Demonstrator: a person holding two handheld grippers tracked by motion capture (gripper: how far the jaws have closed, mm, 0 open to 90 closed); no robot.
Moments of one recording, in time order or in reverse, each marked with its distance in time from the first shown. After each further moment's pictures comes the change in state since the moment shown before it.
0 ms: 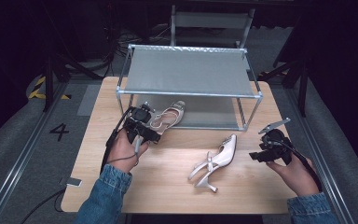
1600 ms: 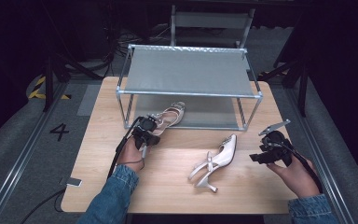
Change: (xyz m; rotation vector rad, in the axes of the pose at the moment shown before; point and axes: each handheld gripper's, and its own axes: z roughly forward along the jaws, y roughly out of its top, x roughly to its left) left arm 0.006 -0.006 0.071 -0.055 -0.016 0.068; right arm 0.001 -0.005 0.001 0.009 0.002 0.001
